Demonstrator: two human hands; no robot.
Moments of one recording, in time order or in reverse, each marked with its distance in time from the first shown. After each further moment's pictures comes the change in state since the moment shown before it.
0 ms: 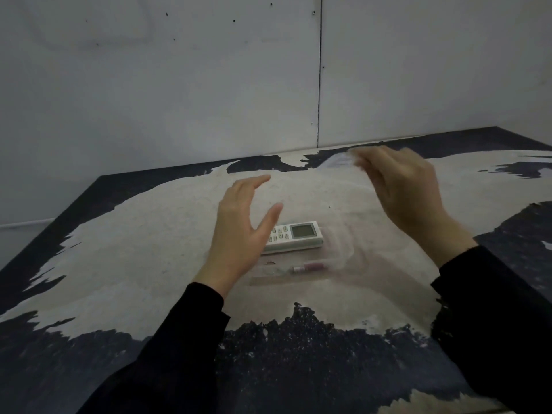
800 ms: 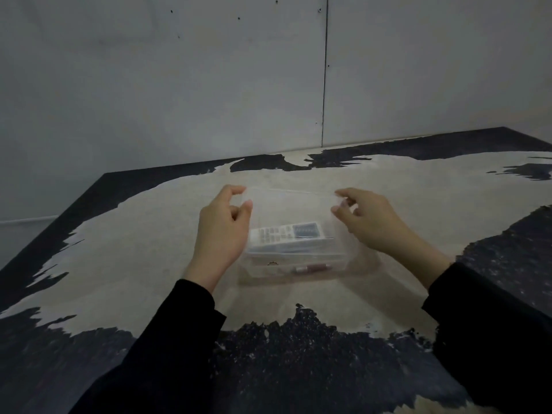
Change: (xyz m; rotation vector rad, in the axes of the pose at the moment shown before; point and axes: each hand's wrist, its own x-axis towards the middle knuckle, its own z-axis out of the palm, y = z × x) left_hand 0.007 -0.024 -0.009 -0.030 0.066 -0.360; right_hand -0.020 -0.018 0.041 0.377 -0.663 0.610
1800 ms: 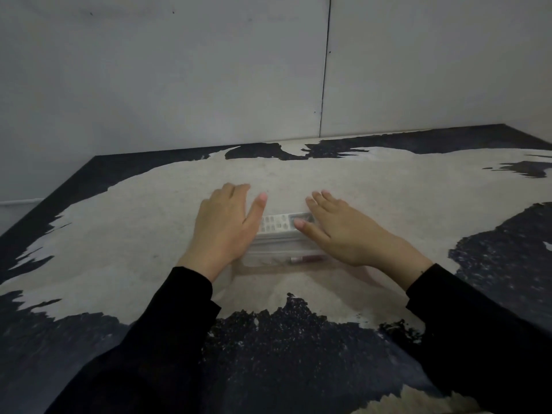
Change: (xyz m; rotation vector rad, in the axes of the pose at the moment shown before) left_hand -0.003 -0.003 0.012 0.543 -0.132 0.192; right_hand -0.020 -0.015 0.017 -0.408 -0.389 -0.190
